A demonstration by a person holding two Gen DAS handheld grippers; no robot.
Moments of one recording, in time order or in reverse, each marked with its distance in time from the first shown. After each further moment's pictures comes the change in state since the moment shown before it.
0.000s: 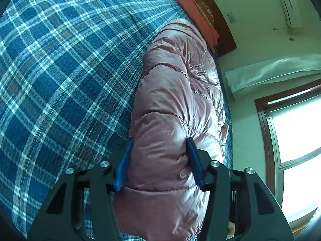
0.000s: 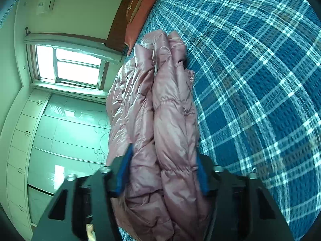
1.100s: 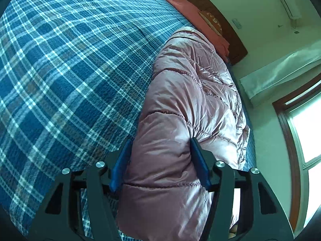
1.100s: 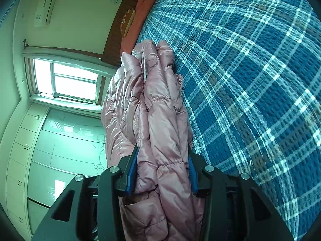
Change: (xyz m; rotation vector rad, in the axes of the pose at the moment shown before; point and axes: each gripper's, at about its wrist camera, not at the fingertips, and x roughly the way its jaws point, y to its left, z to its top) left arm 0.002 -0.012 -0.020 0.068 -0.138 0.178; right arm -0.009 -0.013 -0.034 0.057 -0.113 -0.012
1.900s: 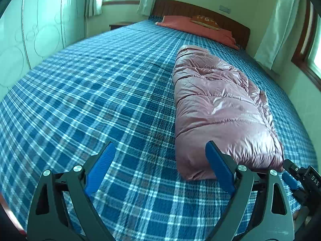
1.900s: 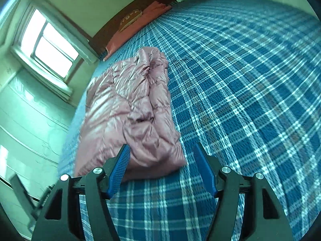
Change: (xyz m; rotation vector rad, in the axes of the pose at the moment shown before) left arm -0.096 -0.023 -0.054 0.410 -0.194 0.361; right arm -0.099 0.062 -0.103 -0.390 -0.098 -0.424
